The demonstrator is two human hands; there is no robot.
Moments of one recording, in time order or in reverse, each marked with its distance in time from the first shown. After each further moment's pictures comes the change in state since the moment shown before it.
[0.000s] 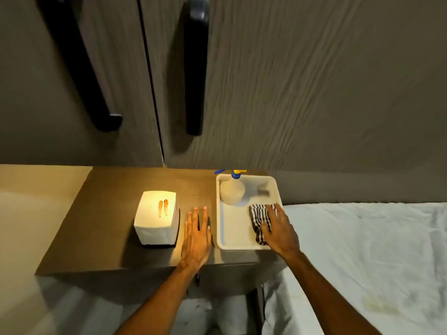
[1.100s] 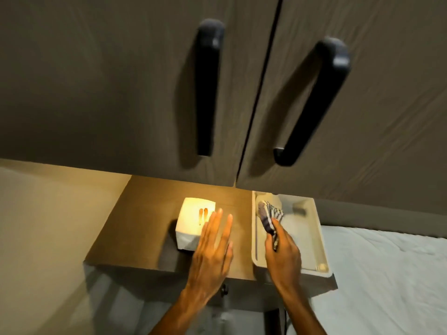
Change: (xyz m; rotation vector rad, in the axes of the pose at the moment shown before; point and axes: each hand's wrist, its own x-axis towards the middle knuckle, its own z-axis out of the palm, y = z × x) left_hand -0.057 -0.032 -0.071 -0.079 0.475 0.248; right_hand -0.050 -0.117 0.036 0.328 0.360 -0.103
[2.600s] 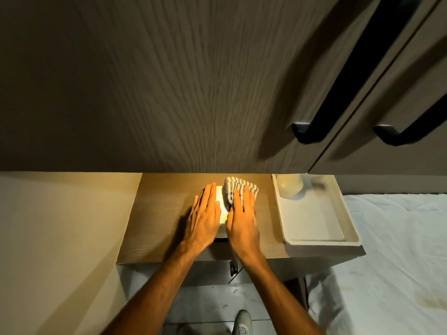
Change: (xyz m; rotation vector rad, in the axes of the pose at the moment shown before) left_hand 0.046 -0.133 -0.029 0.122 -0.324 -0.060; right_hand -0.034 -0.147 0.110 0.164 -0.171 0.003
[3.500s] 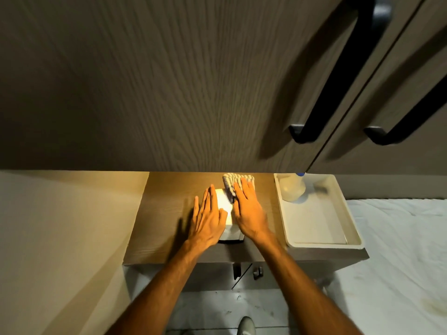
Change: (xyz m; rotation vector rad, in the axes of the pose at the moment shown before) left_hand 0.004 0.009 -0.012 -0.022 -0.078 -0.126; right_hand 0.047 0.006 -0.018 -0.163 -0.221 -0.159
